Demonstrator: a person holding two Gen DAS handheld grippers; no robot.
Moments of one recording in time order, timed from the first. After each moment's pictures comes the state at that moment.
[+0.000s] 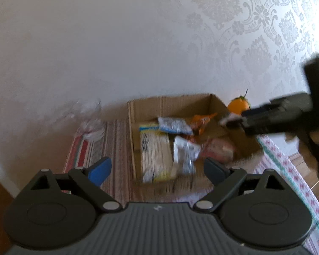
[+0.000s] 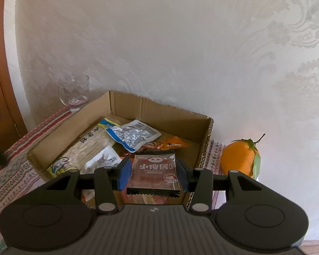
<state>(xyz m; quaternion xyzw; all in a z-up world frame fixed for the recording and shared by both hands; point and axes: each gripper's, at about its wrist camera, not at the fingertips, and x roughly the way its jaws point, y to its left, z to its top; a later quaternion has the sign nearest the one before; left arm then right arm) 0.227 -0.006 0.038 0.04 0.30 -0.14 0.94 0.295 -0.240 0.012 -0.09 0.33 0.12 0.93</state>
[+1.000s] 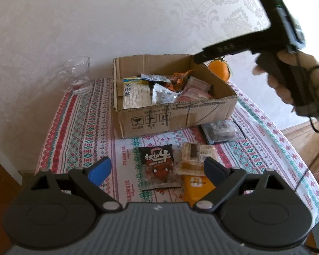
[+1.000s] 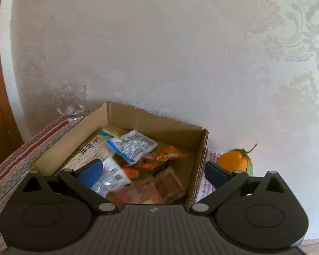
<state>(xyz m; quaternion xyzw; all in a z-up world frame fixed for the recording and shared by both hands) 0.158 -0.003 0.000 0.04 0.35 -0.17 0.92 0.275 -0.221 0.028 -0.09 0.31 0.09 0.94</state>
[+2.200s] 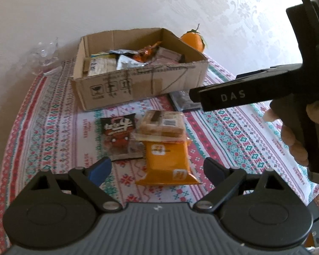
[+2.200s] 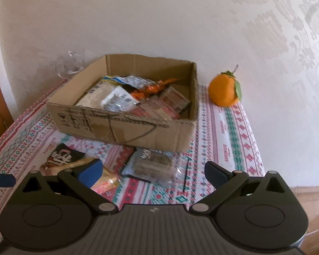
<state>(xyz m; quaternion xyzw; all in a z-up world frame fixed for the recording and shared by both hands) 0.140 -0.041 -0.037 0.06 0.39 -0.22 0.89 0.163 -0.217 -0.035 -0.04 0.36 0.02 0.93</state>
